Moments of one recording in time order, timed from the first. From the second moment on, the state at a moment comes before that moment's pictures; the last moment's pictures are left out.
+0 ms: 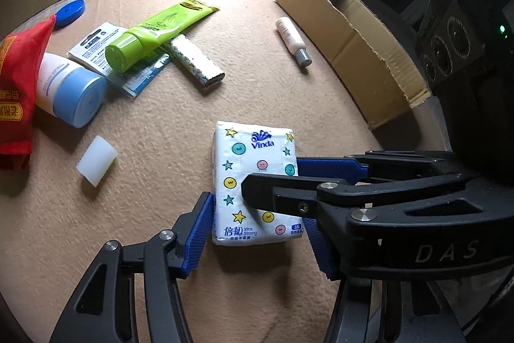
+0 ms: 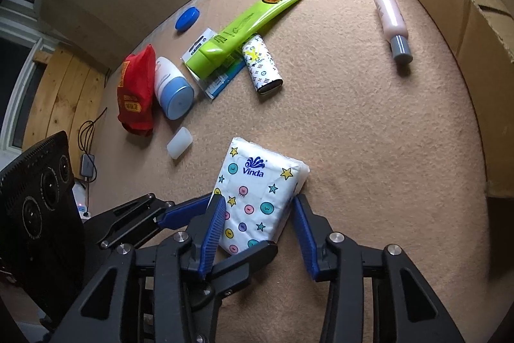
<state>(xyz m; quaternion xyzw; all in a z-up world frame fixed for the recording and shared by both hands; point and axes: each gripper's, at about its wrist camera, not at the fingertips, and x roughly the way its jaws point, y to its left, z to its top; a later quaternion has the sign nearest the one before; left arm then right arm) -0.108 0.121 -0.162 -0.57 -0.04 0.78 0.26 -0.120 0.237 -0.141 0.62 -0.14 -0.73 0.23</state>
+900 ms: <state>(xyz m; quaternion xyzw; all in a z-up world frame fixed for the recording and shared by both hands) -0.136 0.252 -0.063 -0.47 -0.02 0.83 0.31 -0.147 0.358 -0.033 0.51 -0.13 -0.83 0.18</state>
